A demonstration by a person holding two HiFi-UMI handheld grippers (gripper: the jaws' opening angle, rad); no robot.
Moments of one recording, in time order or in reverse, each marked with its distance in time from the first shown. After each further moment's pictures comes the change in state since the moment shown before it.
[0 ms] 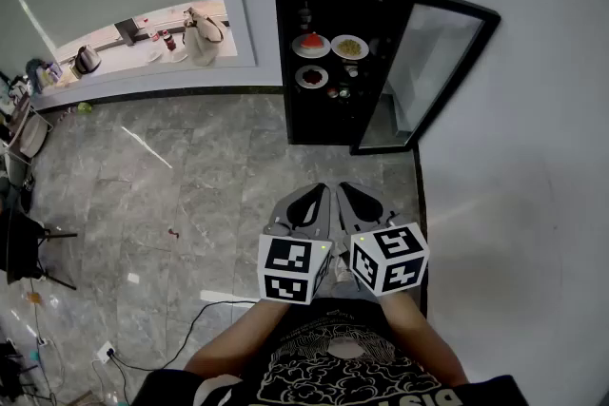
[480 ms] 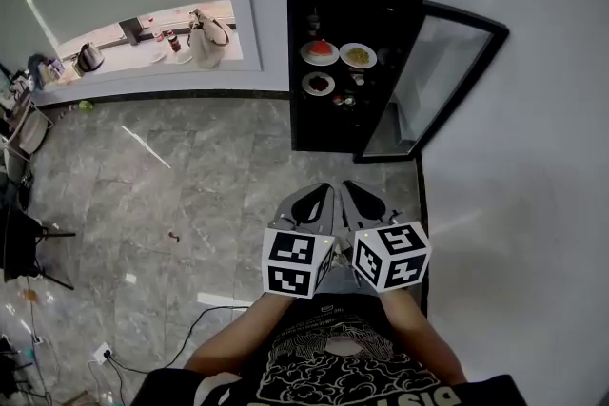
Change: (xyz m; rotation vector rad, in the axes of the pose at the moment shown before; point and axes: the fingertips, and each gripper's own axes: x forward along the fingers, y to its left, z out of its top) left arm 0.012 0.027 0.000 -0.029 0.020 -0.016; right arm 0.028 0.004 0.010 0.022 -0.014 -0.002
